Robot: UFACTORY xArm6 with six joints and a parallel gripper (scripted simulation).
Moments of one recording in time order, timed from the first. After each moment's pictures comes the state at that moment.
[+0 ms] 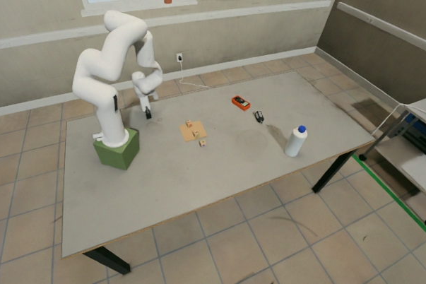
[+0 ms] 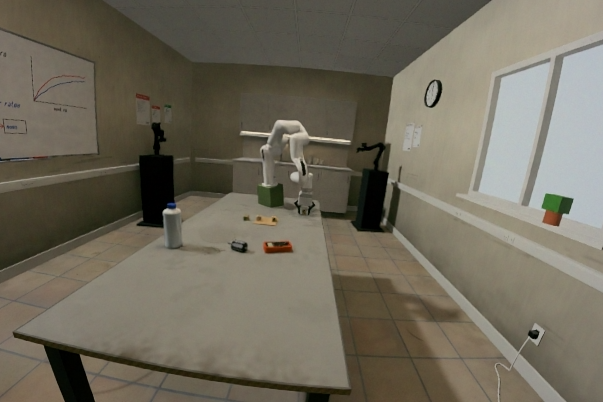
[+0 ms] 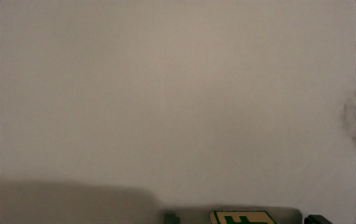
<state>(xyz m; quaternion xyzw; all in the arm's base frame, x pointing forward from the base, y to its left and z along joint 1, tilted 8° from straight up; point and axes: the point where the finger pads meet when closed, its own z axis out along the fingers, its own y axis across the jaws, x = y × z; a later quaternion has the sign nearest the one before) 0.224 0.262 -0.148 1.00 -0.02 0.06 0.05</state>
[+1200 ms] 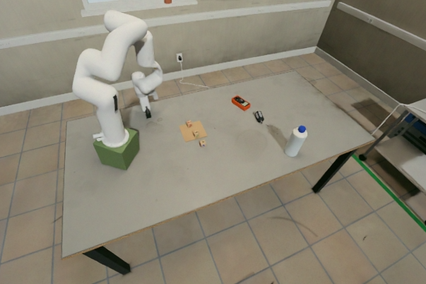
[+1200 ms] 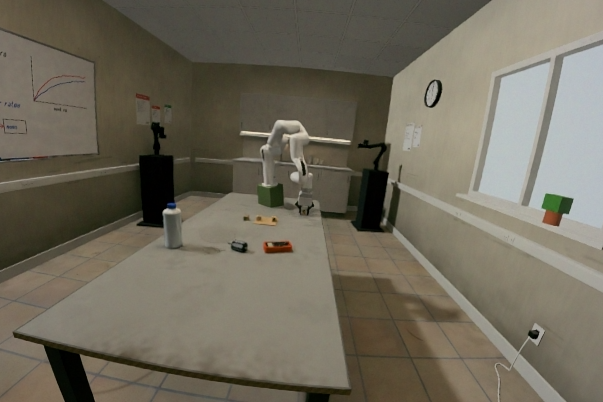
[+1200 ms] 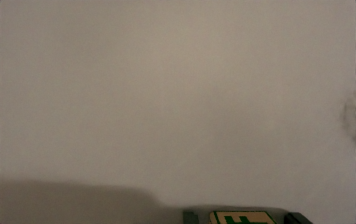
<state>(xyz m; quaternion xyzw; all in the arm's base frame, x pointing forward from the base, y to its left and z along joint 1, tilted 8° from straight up) 0.224 0.261 -0.149 1.00 -0.02 0.06 0.05</state>
